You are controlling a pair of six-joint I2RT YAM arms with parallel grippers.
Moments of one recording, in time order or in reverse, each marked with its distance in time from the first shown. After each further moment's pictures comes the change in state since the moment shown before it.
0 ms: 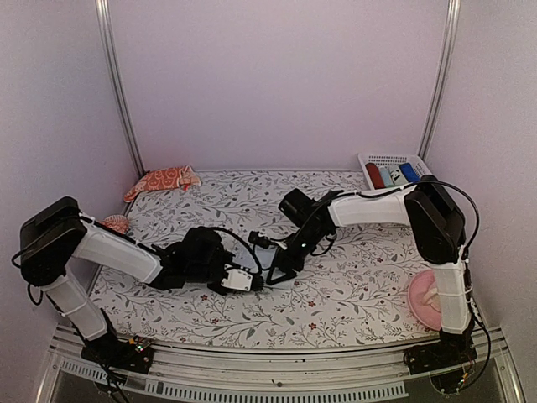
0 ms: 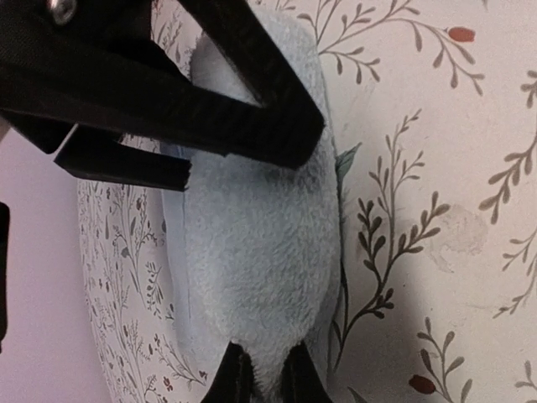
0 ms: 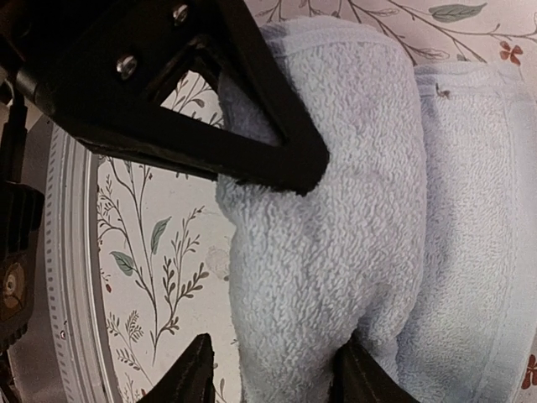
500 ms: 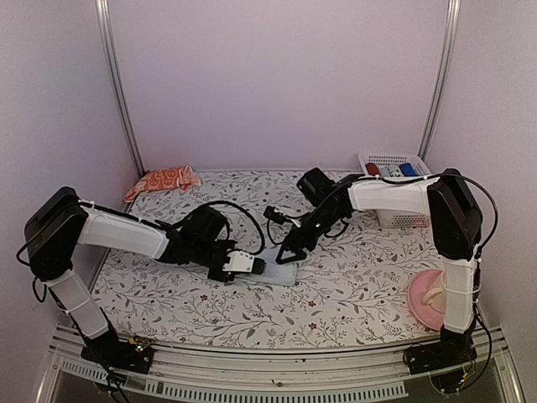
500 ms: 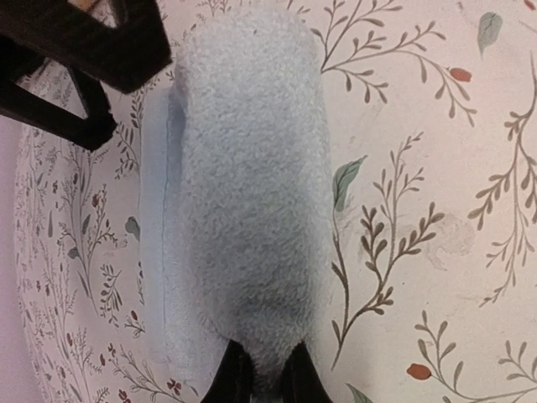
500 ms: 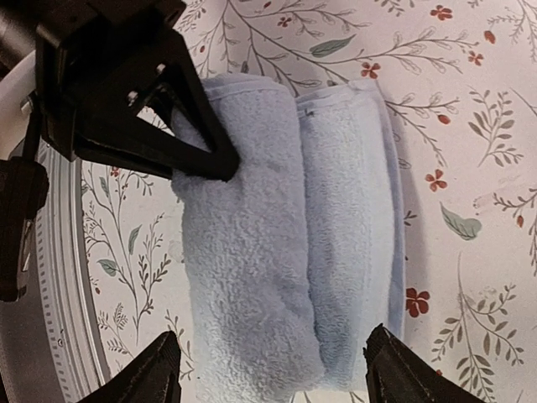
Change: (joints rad) left arm 0.102 0.048 0.230 -0.377 0.201 -0.083; right arm -0.095 -0.110 -0.018 -0.005 0.049 0.032
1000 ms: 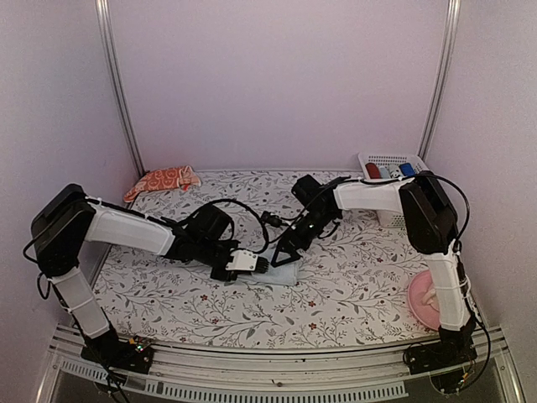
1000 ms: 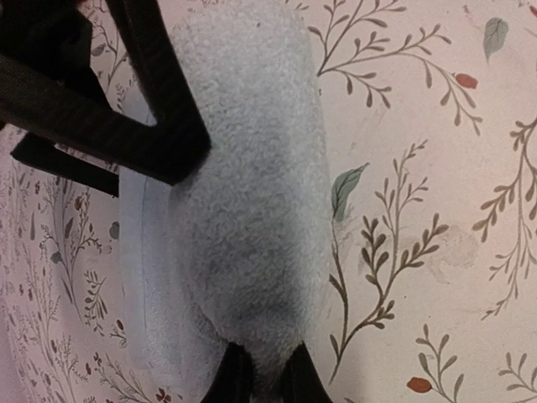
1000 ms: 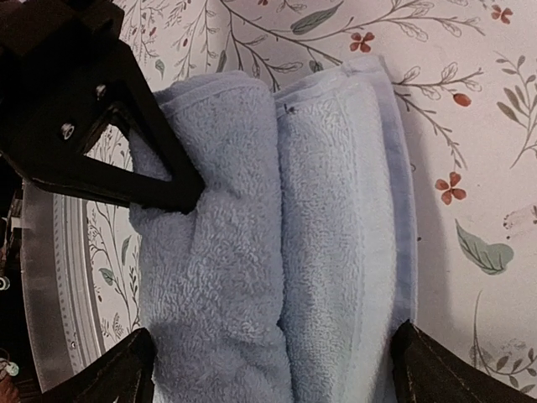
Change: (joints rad) left arm 0.003 0.049 0.053 -0.058 0.016 -0.014; right arm -0.047 0.201 0.178 -0.091 -0.122 -0.014
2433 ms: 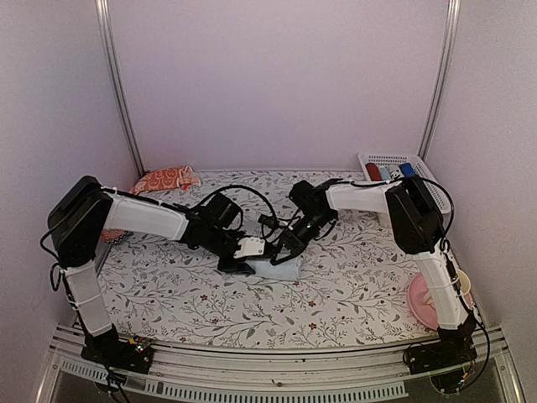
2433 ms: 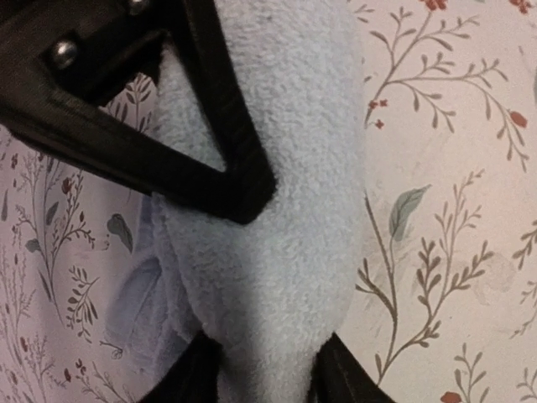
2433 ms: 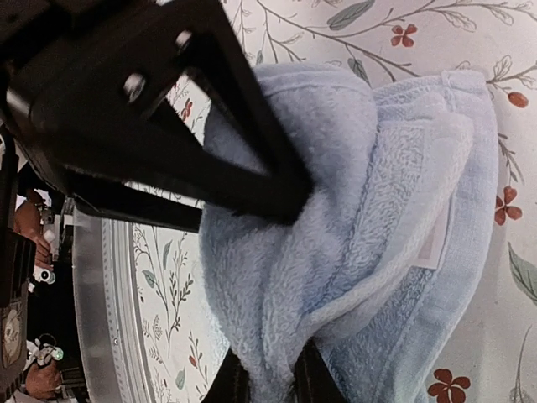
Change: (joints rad) left arm 0.040 0.133 0.202 -0.159 0.040 -0.092; right arm -0.005 0.139 0.146 -0.148 -0.186 -0.031
